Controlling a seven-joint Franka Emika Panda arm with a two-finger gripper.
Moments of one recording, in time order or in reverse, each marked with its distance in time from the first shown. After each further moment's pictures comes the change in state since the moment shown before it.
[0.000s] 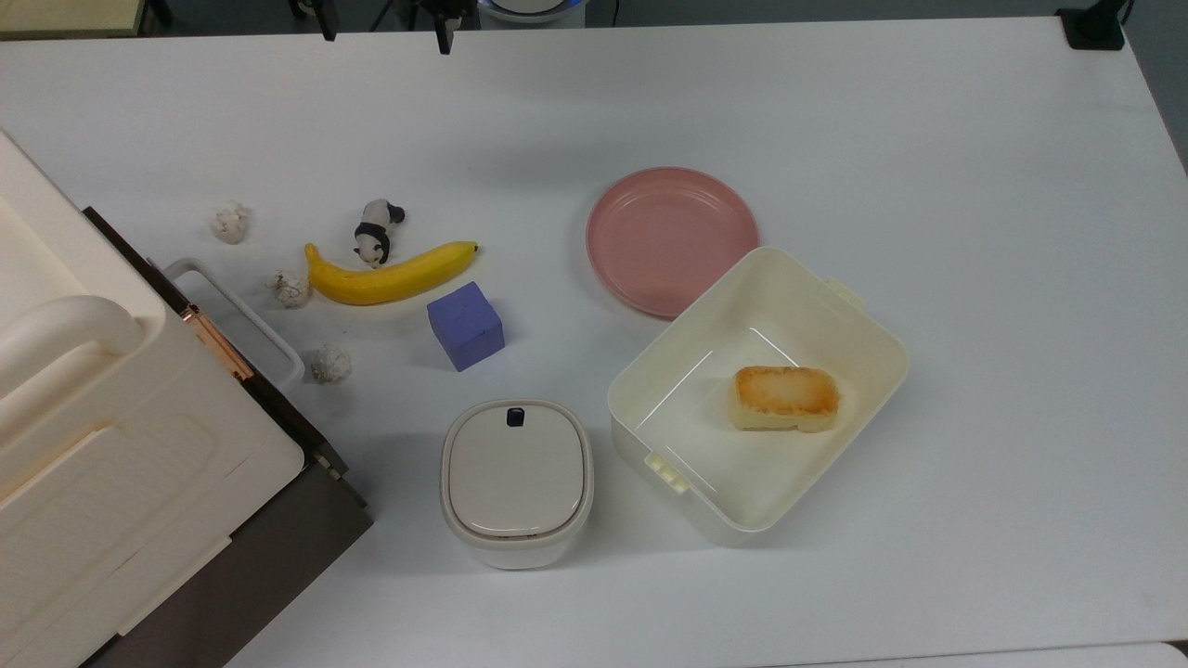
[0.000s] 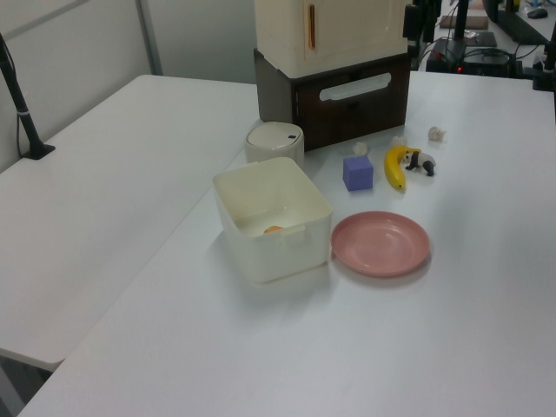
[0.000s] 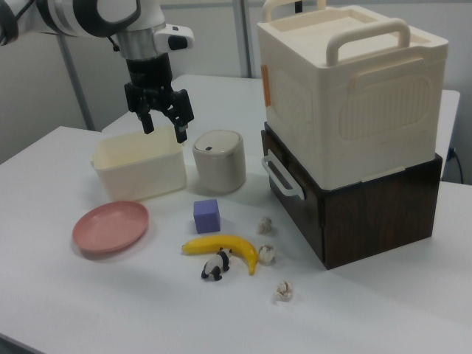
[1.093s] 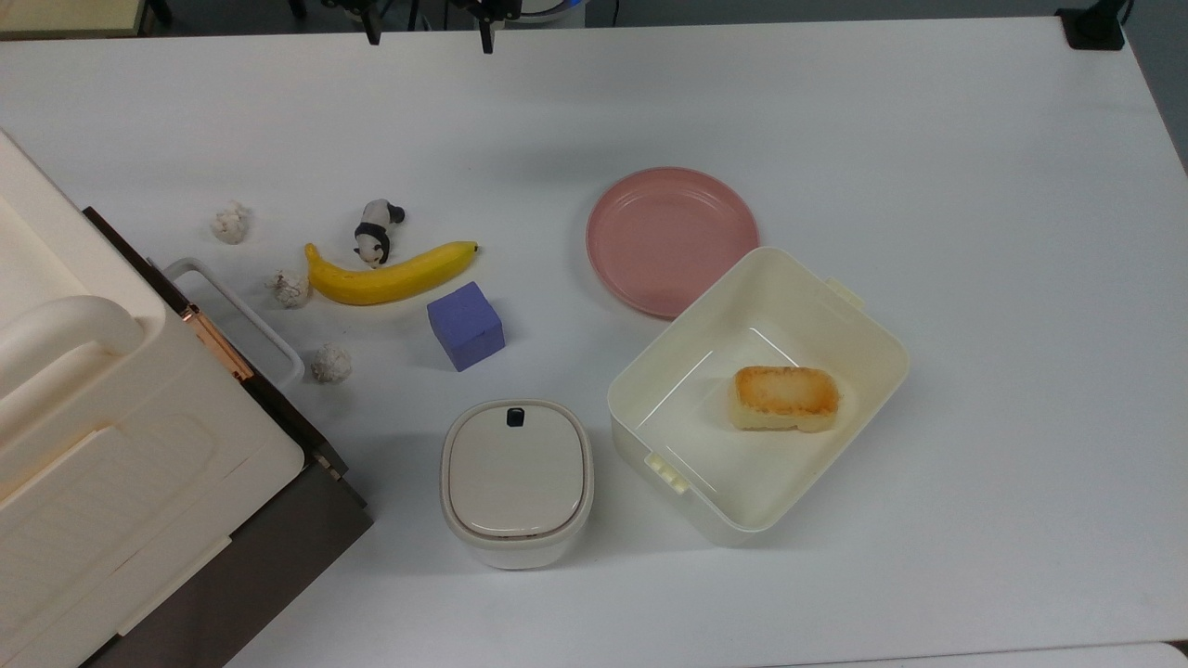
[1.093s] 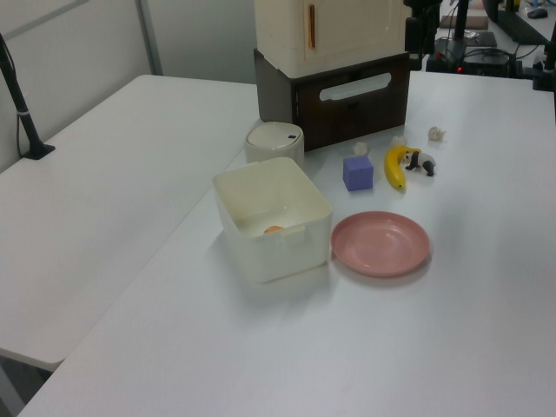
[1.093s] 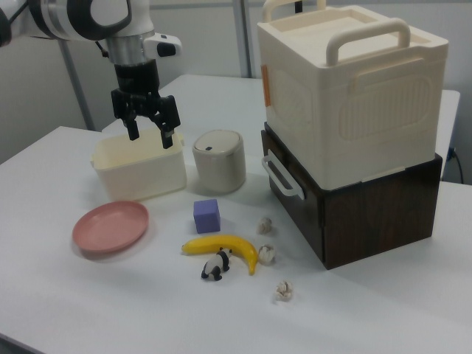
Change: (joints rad) arm 0.055 0.003 -0.003 -0.017 0.000 -0.045 0.000
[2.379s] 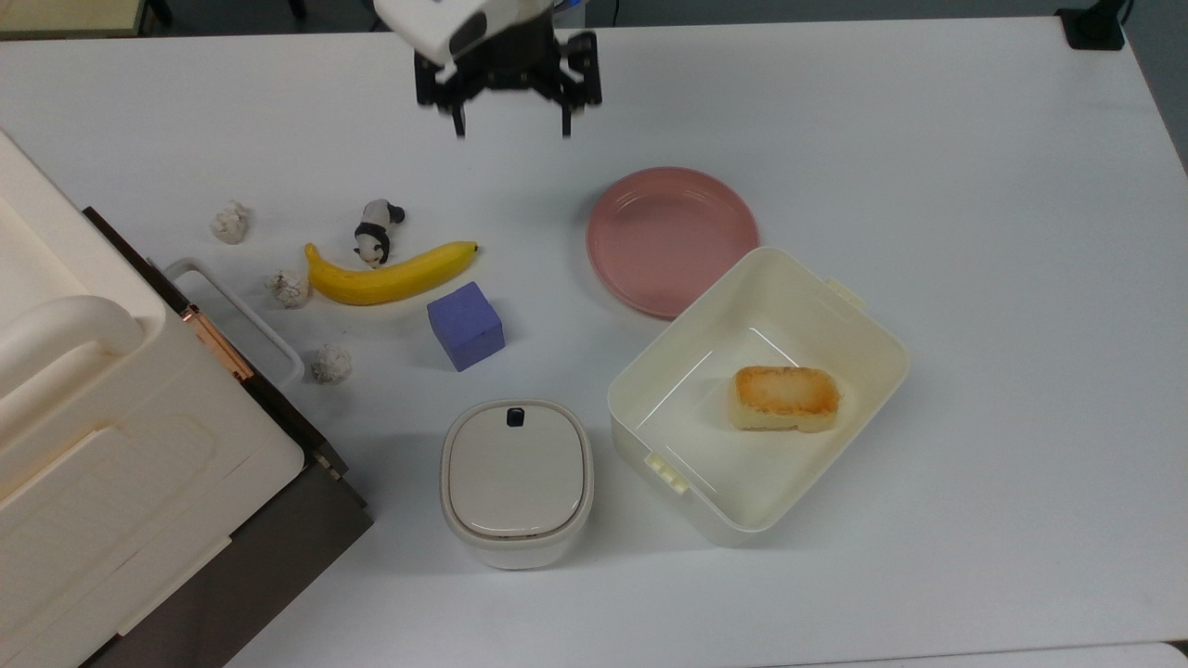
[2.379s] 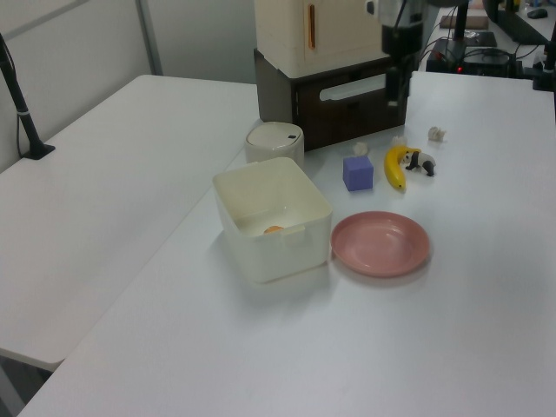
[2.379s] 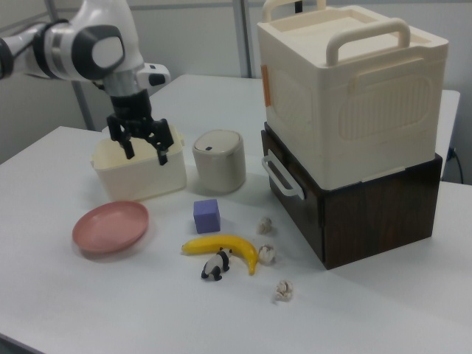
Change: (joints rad) arm 0.102 0.038 0.007 -0.161 0.000 0.267 0.000
